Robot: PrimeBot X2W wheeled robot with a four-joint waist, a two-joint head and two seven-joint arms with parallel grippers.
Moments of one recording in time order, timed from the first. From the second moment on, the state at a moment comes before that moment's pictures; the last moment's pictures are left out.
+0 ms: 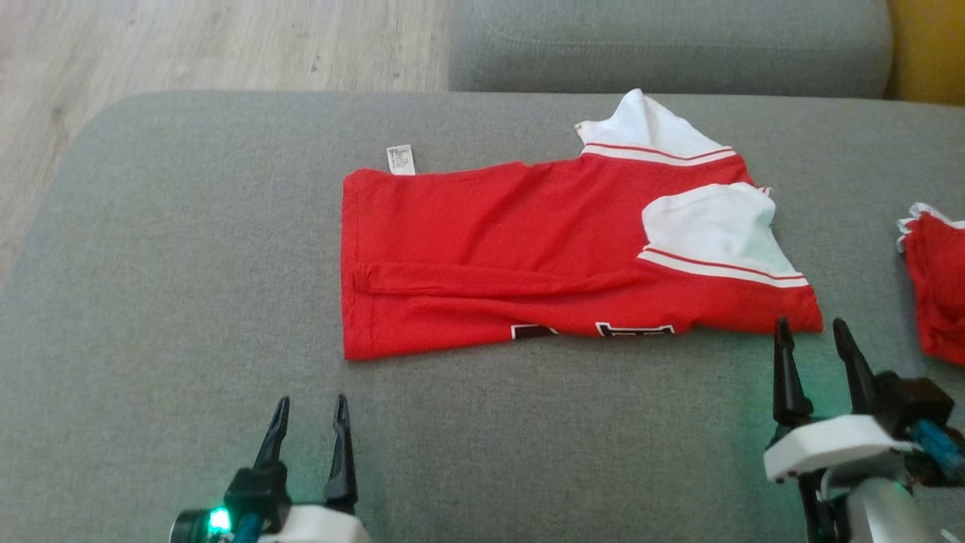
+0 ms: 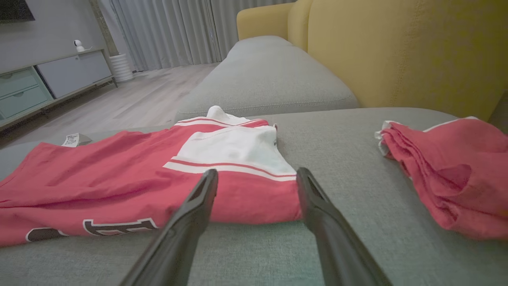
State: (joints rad) left arm -0.02 0.04 -0.24 0.42 -0.19 0.10 -0.26; right arm -0.10 -0.05 -0.11 0.45 0.09 0.13 -0.25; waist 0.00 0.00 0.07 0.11
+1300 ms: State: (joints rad) left arm -0.25 0.04 -0.23 0.56 -0.35 -0.04 -0.26; right arm -0.22 -0.05 -0.07 0.45 0.12 0.13 -0.25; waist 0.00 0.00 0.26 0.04
